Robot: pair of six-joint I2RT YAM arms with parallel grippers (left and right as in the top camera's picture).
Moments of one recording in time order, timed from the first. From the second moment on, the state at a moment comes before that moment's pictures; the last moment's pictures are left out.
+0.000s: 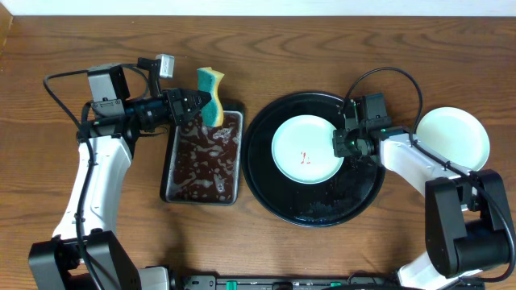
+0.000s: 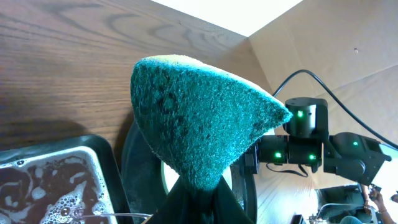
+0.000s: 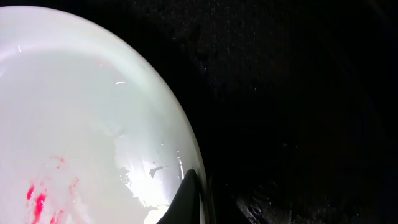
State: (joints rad) left arm 0.16 1.50 1.05 -0.33 1.07 -0.17; right arm 0.22 1.77 0.91 -0.29 -0.14 0.11
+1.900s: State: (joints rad) left arm -0.73 1.86 1.08 -0.02 0.14 -0.69; right arm 0.22 1.77 0.91 -0.29 -0.14 0.13
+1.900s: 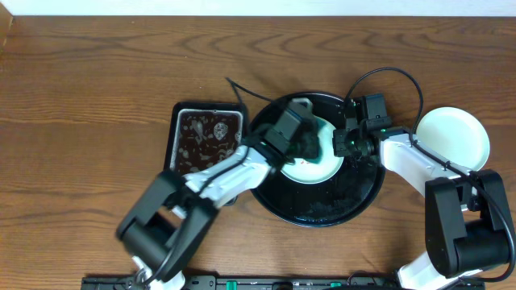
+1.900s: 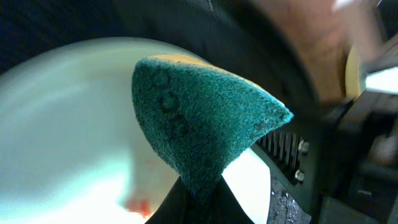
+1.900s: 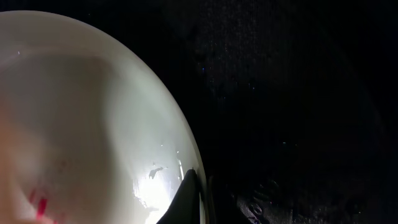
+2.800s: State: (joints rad) left arm -0.67 1.77 1.10 -0.13 0.05 -0.64; right arm 0.22 1.77 0.91 -0.29 -0.14 0.13
